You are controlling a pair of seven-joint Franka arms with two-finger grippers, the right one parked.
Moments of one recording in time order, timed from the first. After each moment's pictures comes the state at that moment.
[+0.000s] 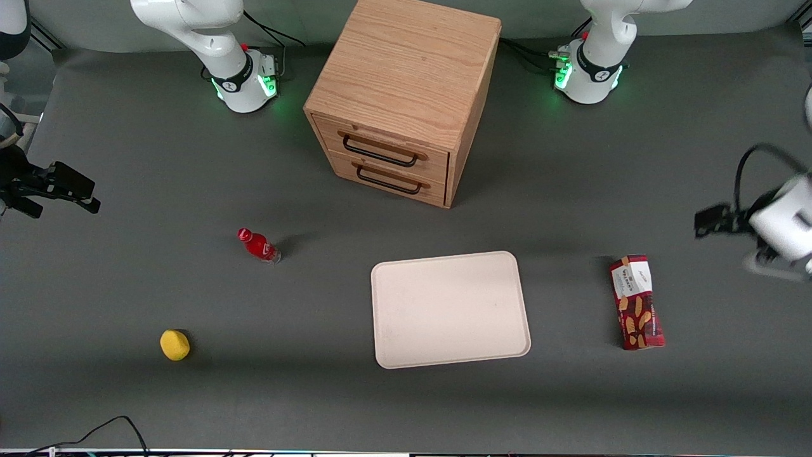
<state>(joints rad) -0.04 0.35 0.03 -1.38 0.06 1.66 0.20</state>
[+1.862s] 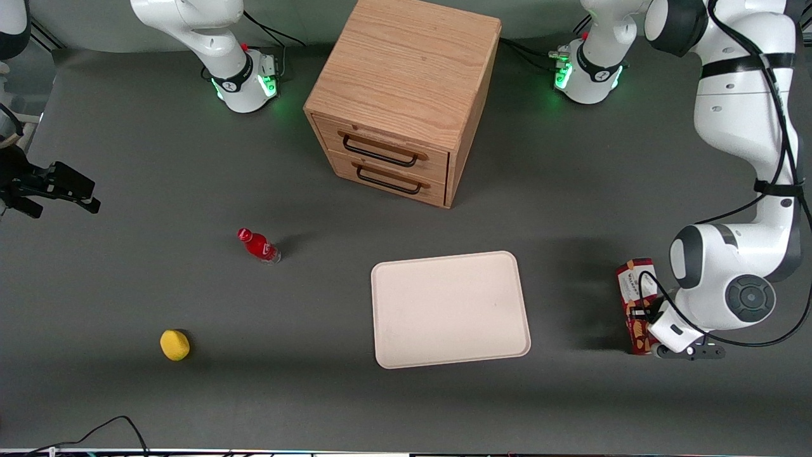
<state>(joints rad) -0.02 0.72 0.02 -1.45 0.05 2.14 -0.02</state>
